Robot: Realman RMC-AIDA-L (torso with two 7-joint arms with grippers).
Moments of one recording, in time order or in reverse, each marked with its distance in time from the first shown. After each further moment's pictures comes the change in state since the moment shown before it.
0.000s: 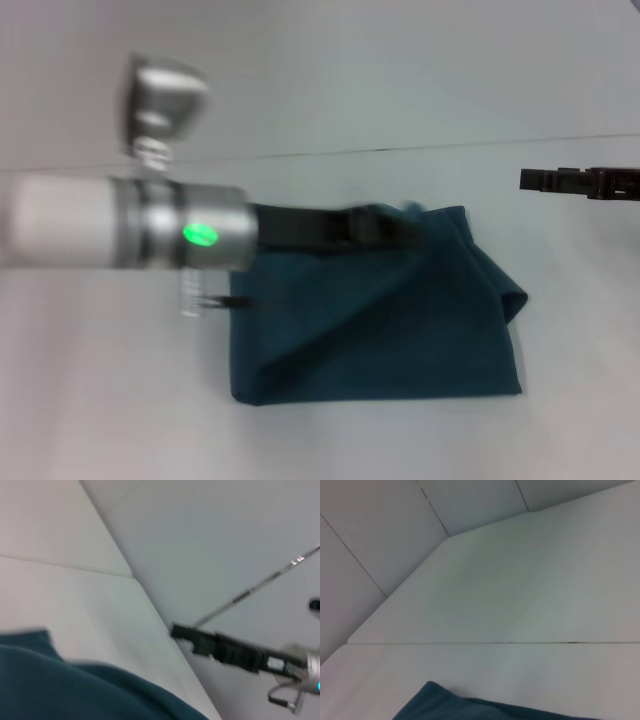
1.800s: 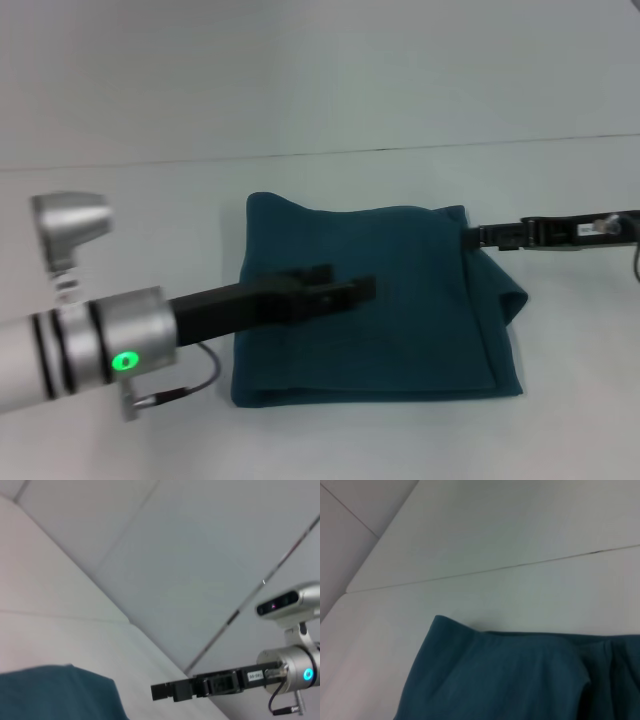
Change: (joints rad) left arm 0.278 0.013 0.127 -0.122 -0.373 -0.020 0.635; right arm 0.096 0.004 -0.079 0.173 -0.137 0.075 0.154
